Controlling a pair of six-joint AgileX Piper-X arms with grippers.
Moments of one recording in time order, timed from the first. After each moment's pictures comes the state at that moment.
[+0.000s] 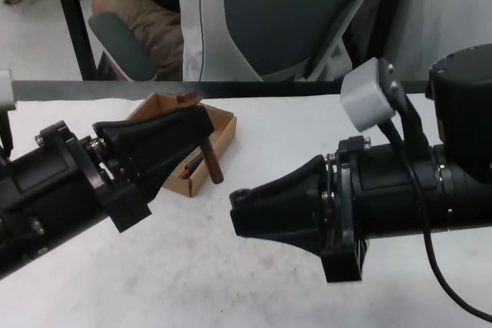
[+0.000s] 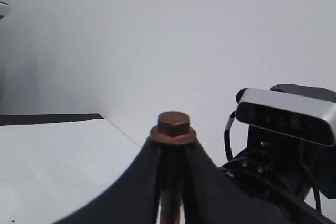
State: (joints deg) left arm -28.7 53.7 -16.6 -43.7 28.4 -35.1; right arm 40.8 66.9 -41.9 6.8 -36.9 3.0
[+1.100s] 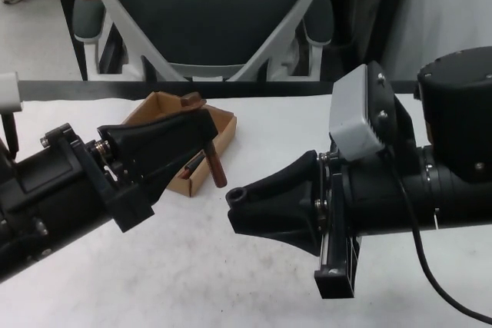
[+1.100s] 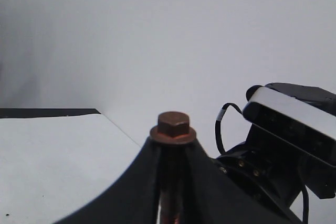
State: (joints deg) left arm -29.0 54.3 -16.6 -43.9 28.4 -35.9; right arm 40.8 68.6 -42.3 5.1 -34.6 -7.5
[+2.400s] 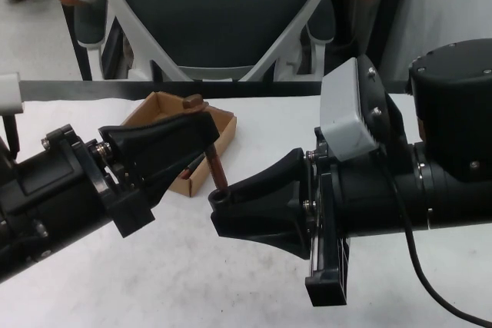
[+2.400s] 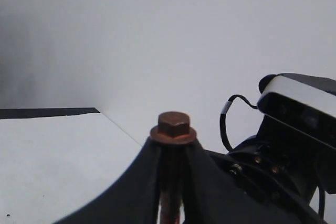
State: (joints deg) left arm -29.0 54.3 -16.6 -43.9 29.4 -34.7; right arm 43.0 68.6 -43.3 4.3 -34.9 -6.8
